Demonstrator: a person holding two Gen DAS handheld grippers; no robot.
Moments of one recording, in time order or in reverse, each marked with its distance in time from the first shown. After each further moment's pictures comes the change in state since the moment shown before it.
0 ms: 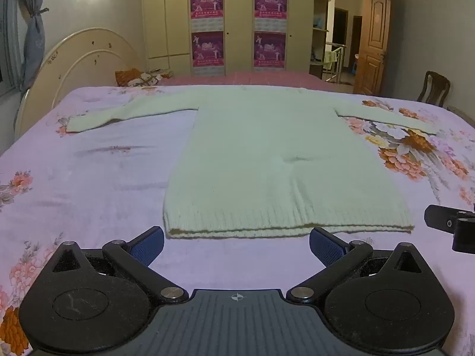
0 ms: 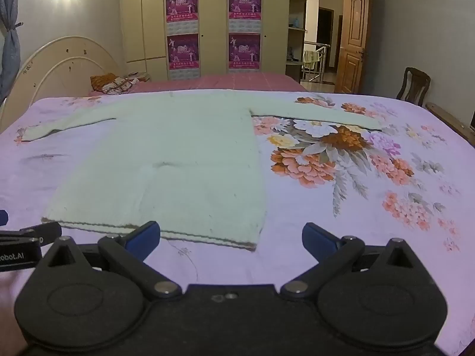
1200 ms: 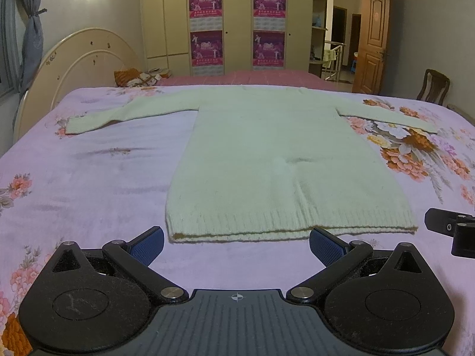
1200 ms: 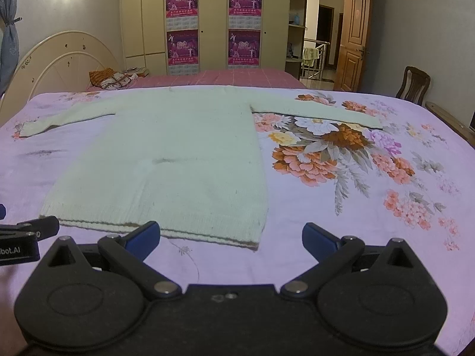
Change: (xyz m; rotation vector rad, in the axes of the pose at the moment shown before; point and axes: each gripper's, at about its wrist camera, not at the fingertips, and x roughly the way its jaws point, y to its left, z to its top) left arm 0.001 0.004 0.003 0.013 -0.018 0.003; right arm 0.007 0.002 -0.001 -0.009 0.011 -0.013
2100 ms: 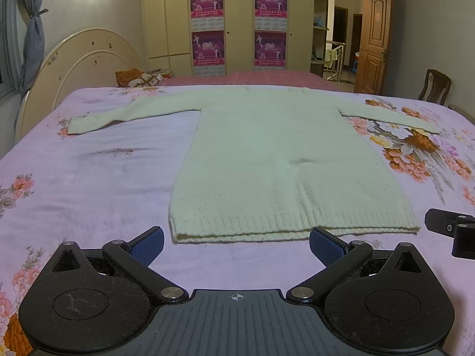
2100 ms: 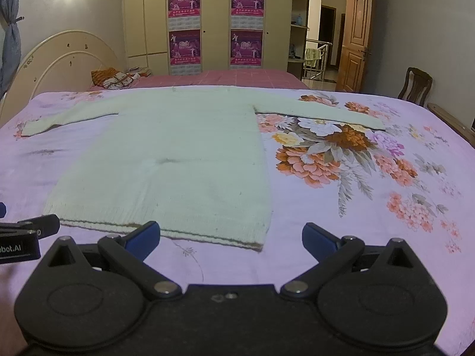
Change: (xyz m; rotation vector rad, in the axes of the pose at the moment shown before) left arm 0.002 0.003 0.003 -0.003 0.005 0.005; right arm 0.002 0.004 0.003 -0.008 0.003 0.008
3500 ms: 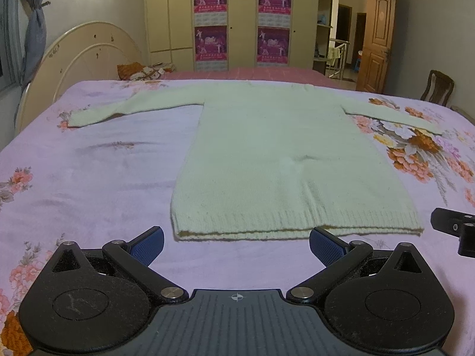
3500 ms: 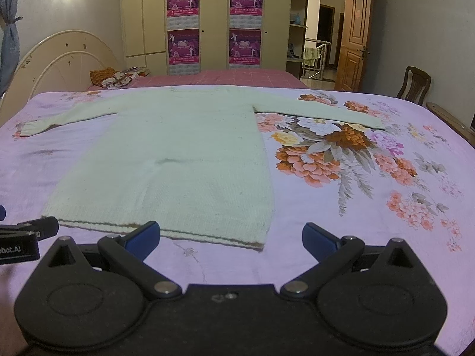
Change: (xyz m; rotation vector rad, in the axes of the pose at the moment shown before) left arm 0.008 0.006 -0.001 -0.024 0.016 -0.002; right arm 0.000 0.001 -0.001 0.004 -0.004 -0.010
